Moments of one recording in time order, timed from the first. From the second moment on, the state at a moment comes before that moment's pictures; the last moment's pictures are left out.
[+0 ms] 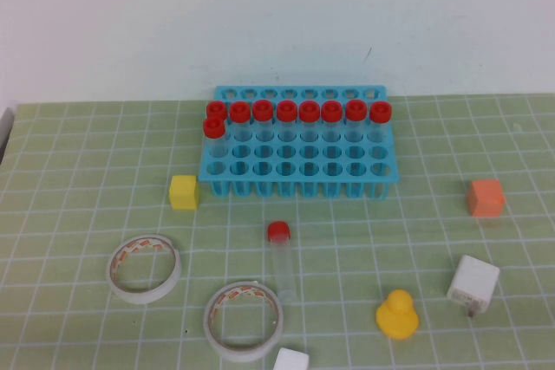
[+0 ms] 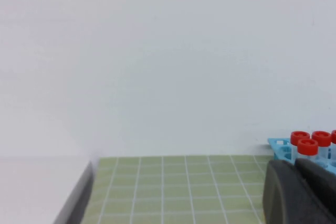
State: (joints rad) right arm -0.07 -0.01 0.03 -0.14 -0.17 -0.01; left arm 0.00 -0.01 0.02 -0.05 -0.08 -0.04
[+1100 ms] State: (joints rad) right arm -0.07 -0.01 0.02 -0.11 -0.35 0.10; left arm 0.00 -0.01 -0.03 -0.04 -0.26 -0.02
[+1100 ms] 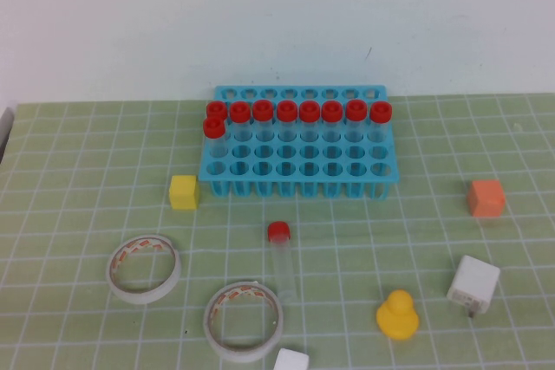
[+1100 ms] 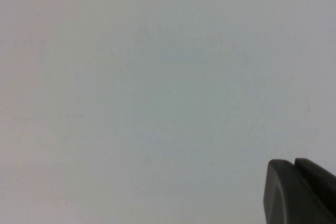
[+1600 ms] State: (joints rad) right arm -0.07 0.24 -0.43 -0.22 0.42 0.09; left arm 0.00 0.17 -0.38 -0.02 0.30 0.05
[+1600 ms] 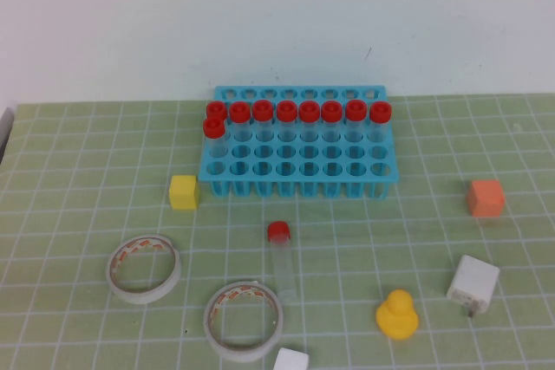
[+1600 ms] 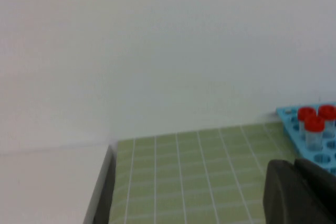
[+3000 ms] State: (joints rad) right arm 0.42 1.66 -1.21 0.46 0.73 -0.45; left arm 0.00 0.26 -0.28 0.01 0.31 -0.01
